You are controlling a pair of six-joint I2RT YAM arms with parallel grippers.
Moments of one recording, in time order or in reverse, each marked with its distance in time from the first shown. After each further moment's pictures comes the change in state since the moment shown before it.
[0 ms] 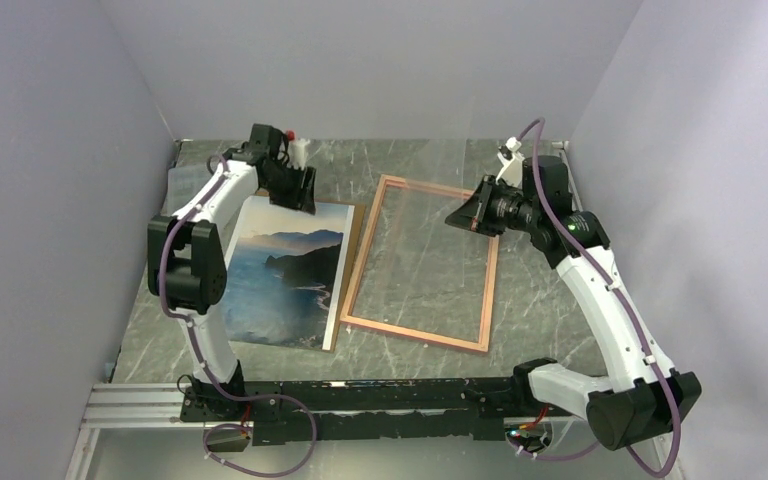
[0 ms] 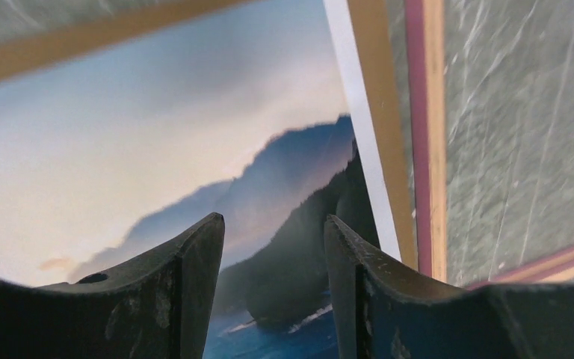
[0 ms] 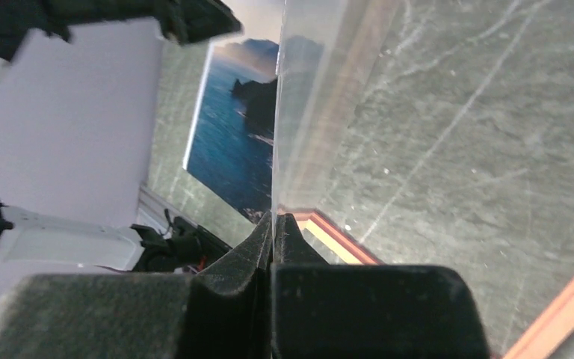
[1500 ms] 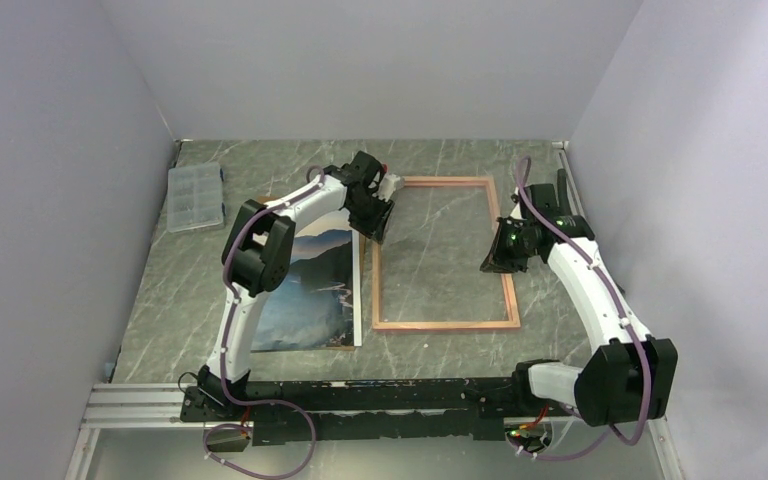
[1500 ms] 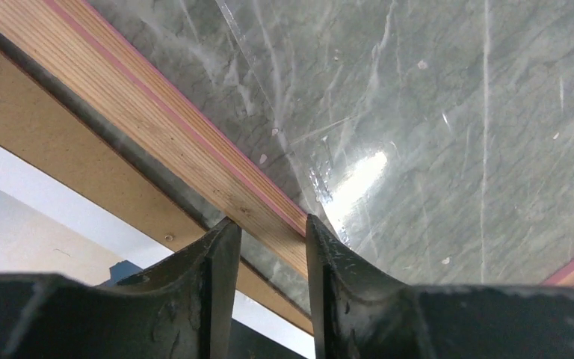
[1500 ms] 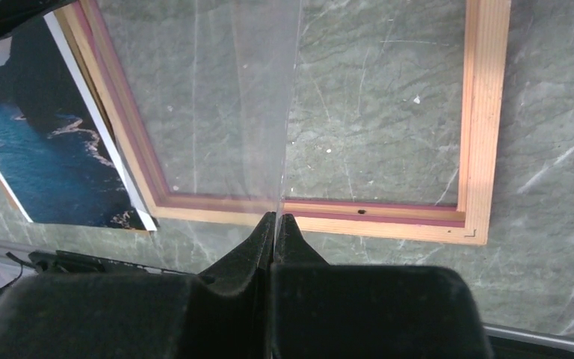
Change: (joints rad) left arm -0.367 0.359 0.197 0.020 -0.060 -0.084; right arm -0.155 0.102 -0.195 -0.203 0.233 -0.141
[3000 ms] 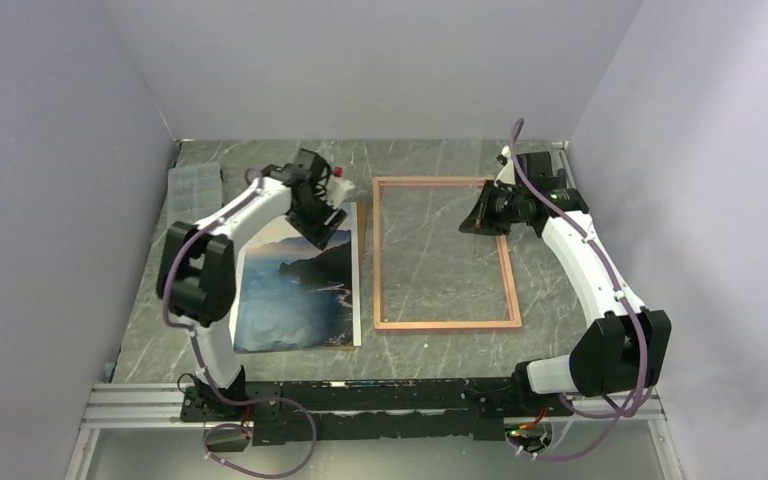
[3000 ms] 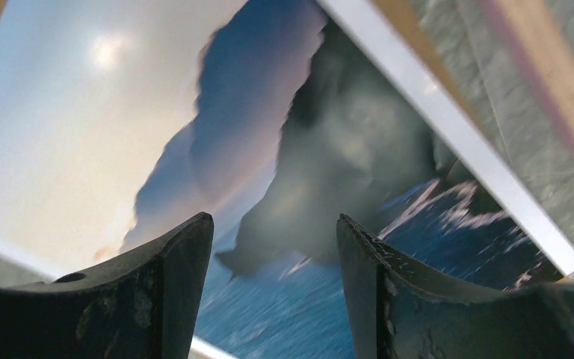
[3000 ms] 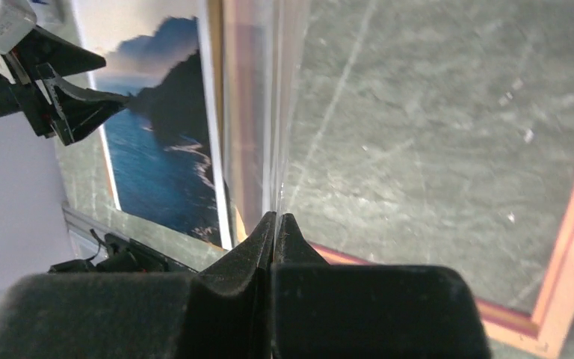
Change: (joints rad) left arm 0.183 -0.447 -0.374 -0.127 -0.165 0.350; right arm 0.043 0.126 0.201 0.180 -0.204 0.028
